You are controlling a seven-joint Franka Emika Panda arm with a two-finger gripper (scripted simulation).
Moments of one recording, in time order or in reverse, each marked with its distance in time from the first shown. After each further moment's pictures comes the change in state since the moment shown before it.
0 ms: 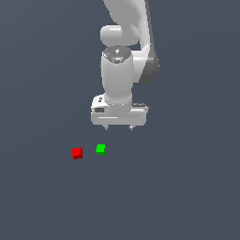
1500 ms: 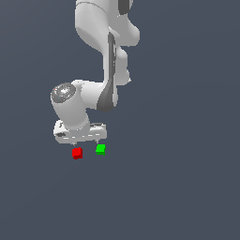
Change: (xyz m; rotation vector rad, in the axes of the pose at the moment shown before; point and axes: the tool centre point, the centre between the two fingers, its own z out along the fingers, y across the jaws) arm 0.015 0.153 0.090 0.001 -0.058 -0.171
